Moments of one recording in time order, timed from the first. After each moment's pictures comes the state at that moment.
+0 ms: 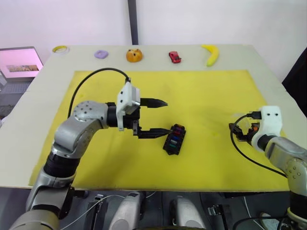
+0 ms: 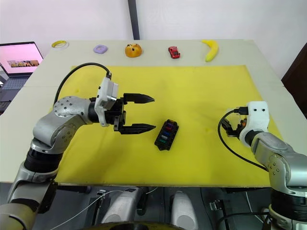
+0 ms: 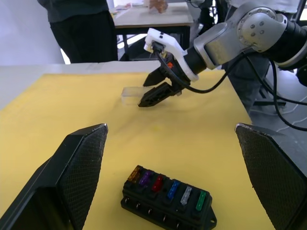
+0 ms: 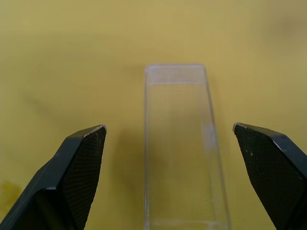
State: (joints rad) left arm -0.59 0.53 -0.14 -0.28 -0.55 0.51 -1.08; right arm -0.14 -0.65 -0.40 -0.39 0.59 1.08 0.05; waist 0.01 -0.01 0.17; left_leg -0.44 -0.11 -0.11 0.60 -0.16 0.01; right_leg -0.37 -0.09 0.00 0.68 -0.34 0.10
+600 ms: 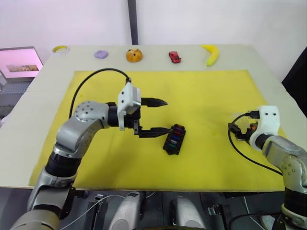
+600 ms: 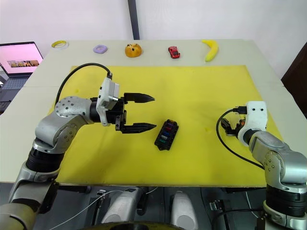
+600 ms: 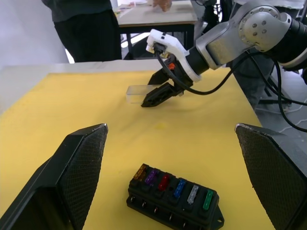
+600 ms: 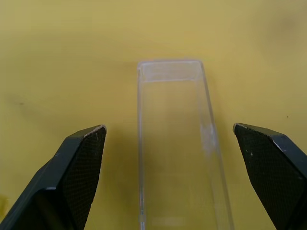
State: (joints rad) left arm -0.59 0.52 -0.14 -0.26 -0.52 0.49 -1.08; right arm -0.17 -0.61 -0.40 -0.36 0.53 1.11 0.06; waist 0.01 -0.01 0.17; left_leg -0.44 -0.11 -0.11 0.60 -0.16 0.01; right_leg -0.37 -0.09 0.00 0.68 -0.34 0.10
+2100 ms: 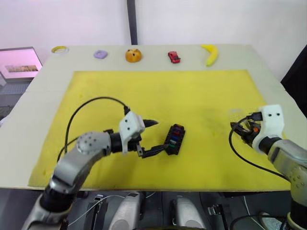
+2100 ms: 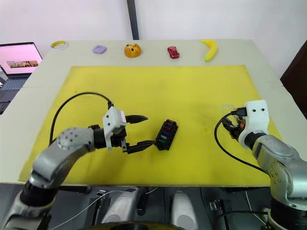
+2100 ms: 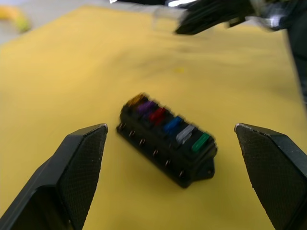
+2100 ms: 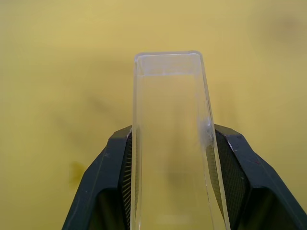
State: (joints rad) left arm -0.20 0.49 -0.20 -0.62 -0.38 0.67 -0.67; right arm -0.07 -0.61 -0.48 -0.64 0.58 1.16 0.24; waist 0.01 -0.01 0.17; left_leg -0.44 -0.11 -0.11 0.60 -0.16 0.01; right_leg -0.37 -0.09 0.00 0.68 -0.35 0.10
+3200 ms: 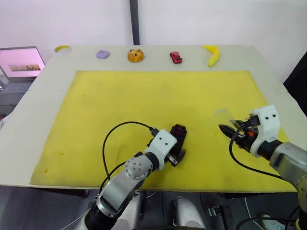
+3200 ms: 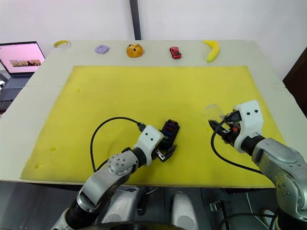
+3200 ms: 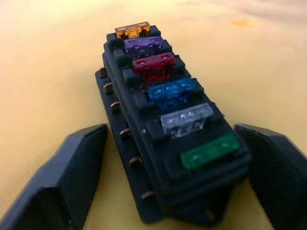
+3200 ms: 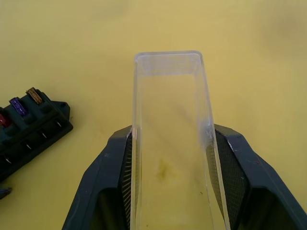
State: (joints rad) left arm -0.15 0.12 -0.56 -0.49 -0.06 0.78 -0.19; right arm -0.04 -0.65 -0.49 -0.72 0.70 1.15 0.31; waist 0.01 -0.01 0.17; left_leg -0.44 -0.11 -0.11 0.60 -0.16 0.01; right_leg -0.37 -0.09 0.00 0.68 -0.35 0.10
